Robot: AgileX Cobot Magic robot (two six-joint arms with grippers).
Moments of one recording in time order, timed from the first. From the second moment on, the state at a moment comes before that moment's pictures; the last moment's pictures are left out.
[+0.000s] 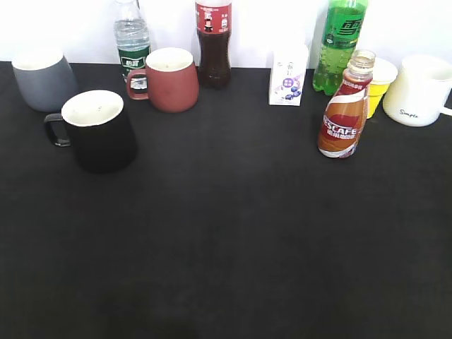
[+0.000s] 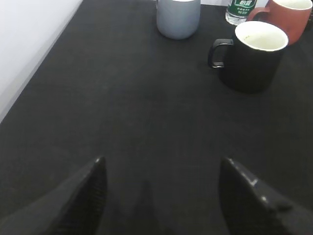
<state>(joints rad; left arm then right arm) -0.02 -0.01 -0.52 0.06 1.07 -0.10 -0.05 -0.01 -0.50 -0.02 1.04 0.02</state>
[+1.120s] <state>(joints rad) -0.05 0.99 -0.58 0.15 -0.29 -0.10 -0.05 -0.01 -0.50 0.03 1.04 0.02</state>
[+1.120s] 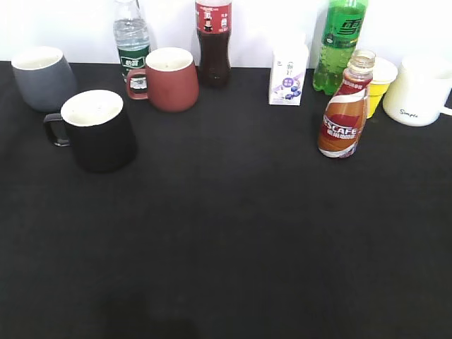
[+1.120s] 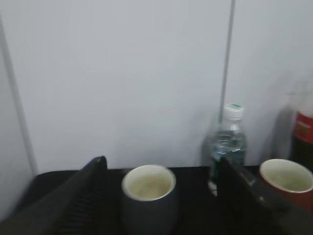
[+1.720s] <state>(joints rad) -0.16 1.49 -0.26 -0.03 -0.93 -0.10 -0.05 -0.01 -0.50 0.03 1.04 0.02</state>
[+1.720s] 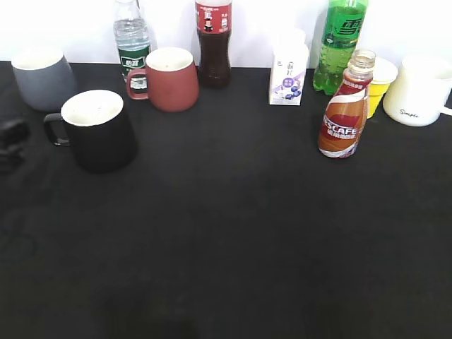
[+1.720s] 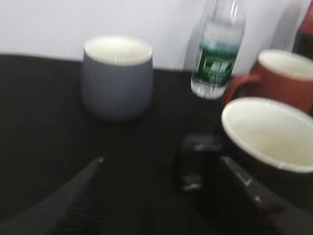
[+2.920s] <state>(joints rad) 0.01 2.07 -0.75 0.62 -1.16 -0.20 -0.05 -0.01 -0.50 0.03 1.04 0.02</state>
